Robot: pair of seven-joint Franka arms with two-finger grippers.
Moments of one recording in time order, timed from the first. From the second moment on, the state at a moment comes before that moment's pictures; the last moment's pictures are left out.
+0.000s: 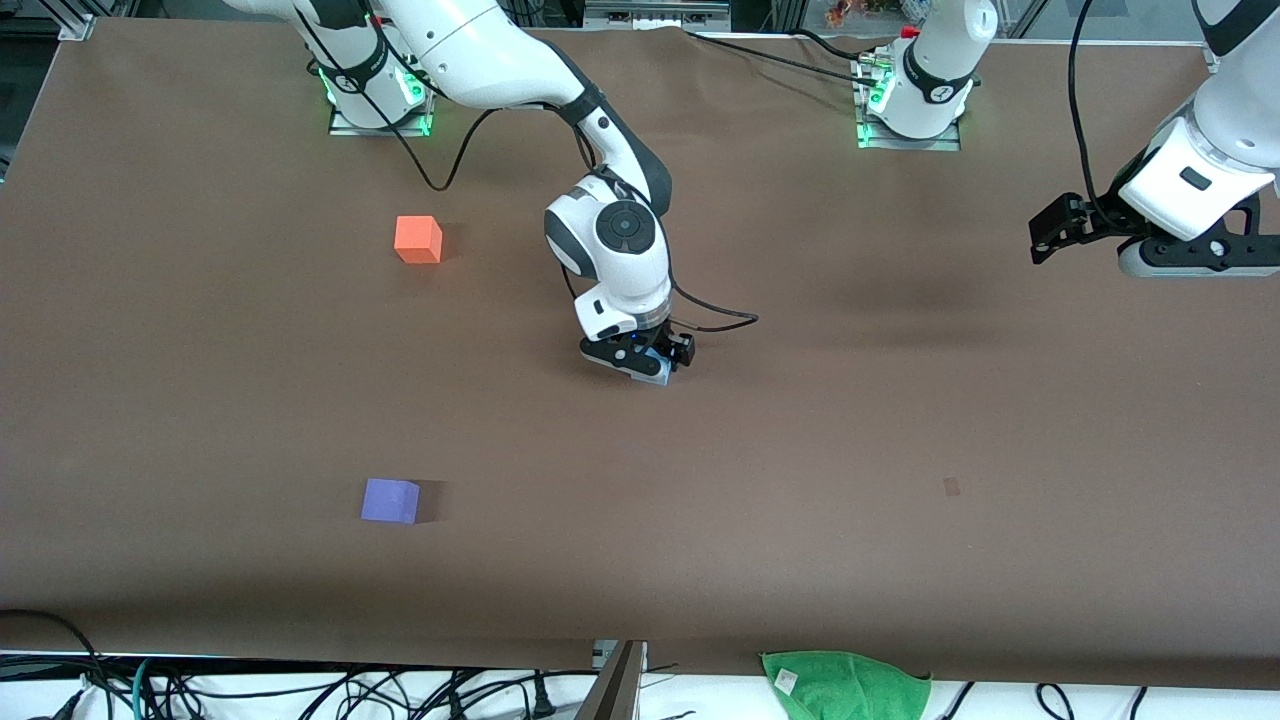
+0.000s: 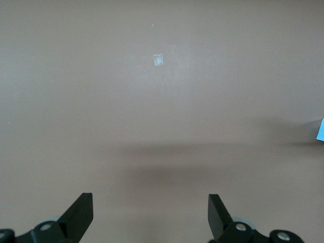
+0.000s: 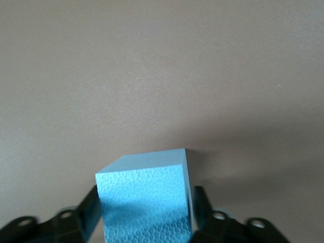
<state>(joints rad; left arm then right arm) 0.07 -0.05 -0.15 -1.74 0.02 1.67 -0.10 0.87 0.85 -0.10 -1.43 0.04 2.44 1.16</state>
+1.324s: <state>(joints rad) 0.07 -0.05 -0.16 -1.74 0.02 1.67 -0.10 0.68 0.66 -0.12 -1.39 0.04 2.10 0.68</state>
